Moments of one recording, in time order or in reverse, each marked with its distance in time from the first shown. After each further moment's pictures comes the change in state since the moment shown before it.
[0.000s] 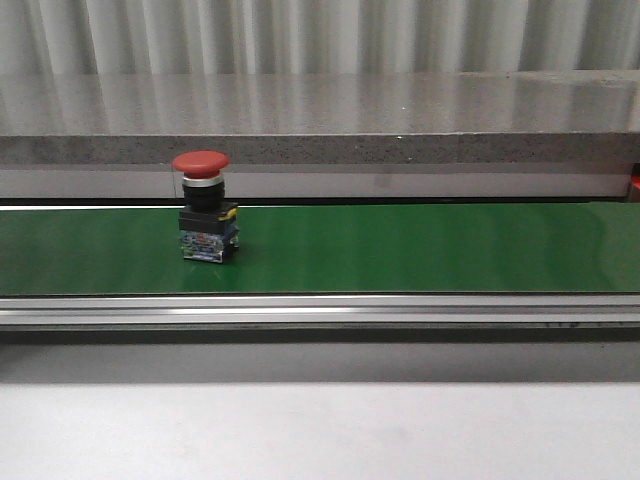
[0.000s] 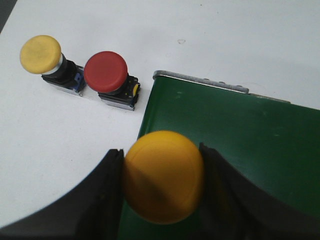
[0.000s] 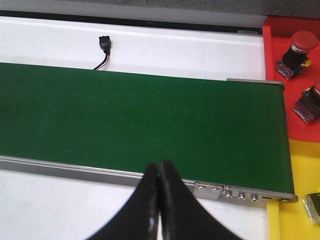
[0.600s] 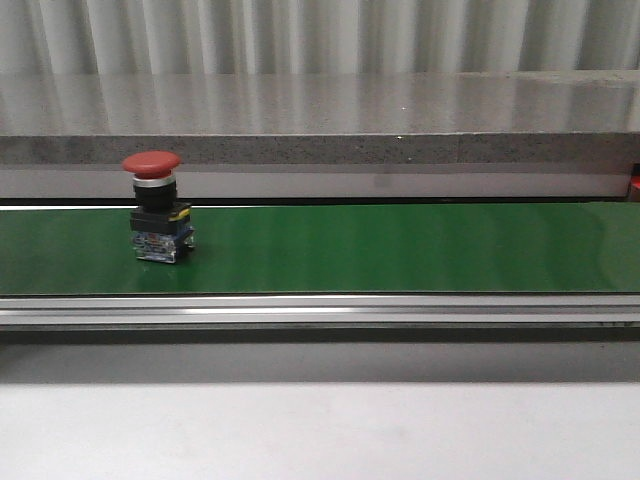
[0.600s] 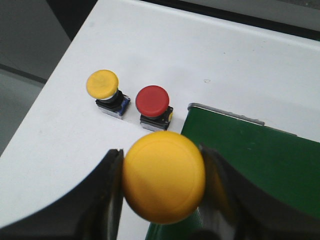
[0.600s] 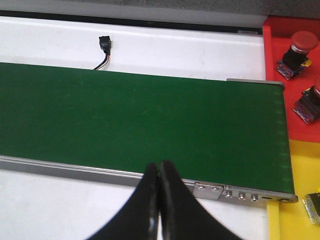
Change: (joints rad) left arm 0.054 -0.168 0.000 0.021 0.034 -0.002; right arm 0.000 0.000 0.000 0.000 0.000 0.000
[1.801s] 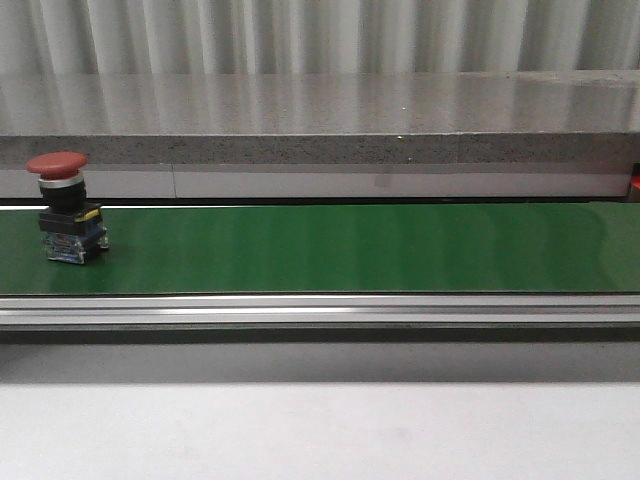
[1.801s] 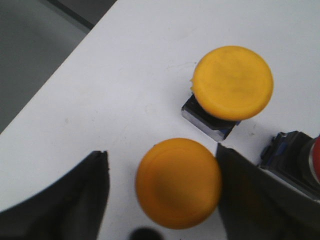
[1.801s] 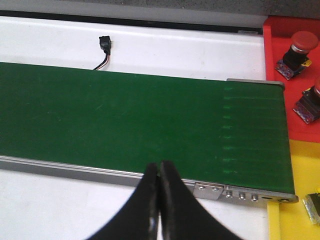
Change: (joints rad) left arm 0.328 0.506 -0.077 0.011 -0.293 -0.069; right arm 0.000 0.000 0.000 0.000 0.000 0.000
